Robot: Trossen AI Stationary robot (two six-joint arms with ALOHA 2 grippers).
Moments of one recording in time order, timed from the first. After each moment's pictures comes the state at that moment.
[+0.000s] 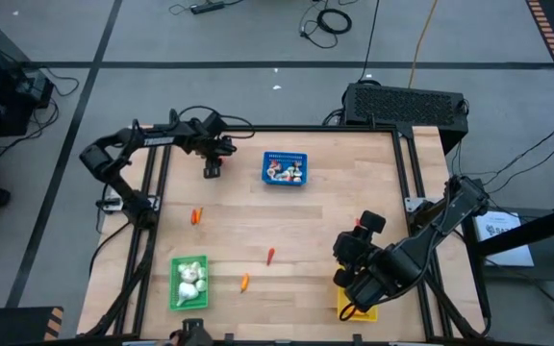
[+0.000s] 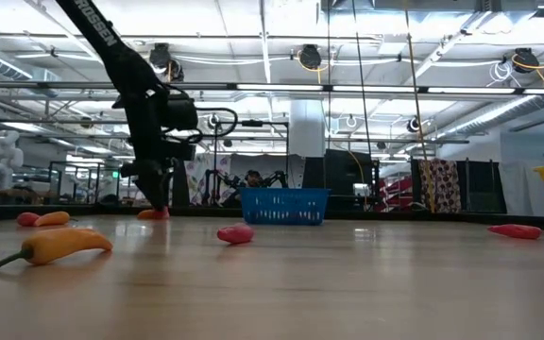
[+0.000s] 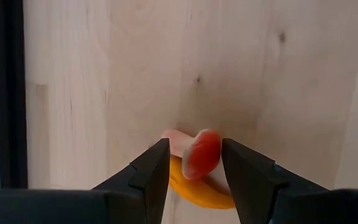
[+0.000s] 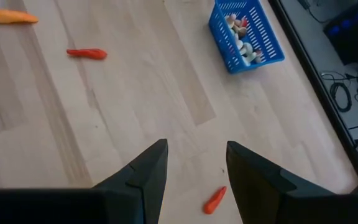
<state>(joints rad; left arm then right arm) 0.80 1.63 0.89 -0.50 0.04 0.75 0.69 1.73 1.71 -1.56 0.68 1.08</state>
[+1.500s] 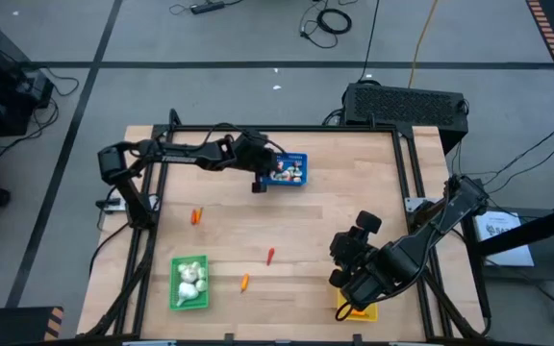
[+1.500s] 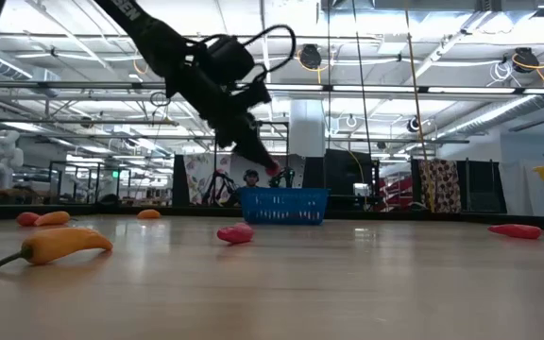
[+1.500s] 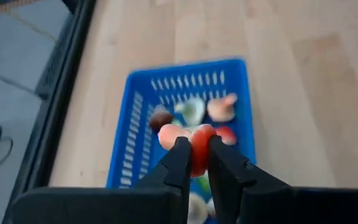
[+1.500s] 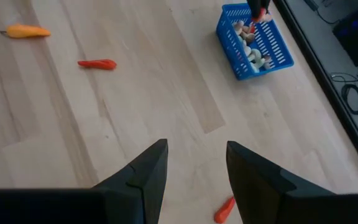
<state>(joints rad) 0.39 1.72 1.04 -0.02 0.13 0.48 0.68 1.73 1.71 -1.50 0.68 1.05</state>
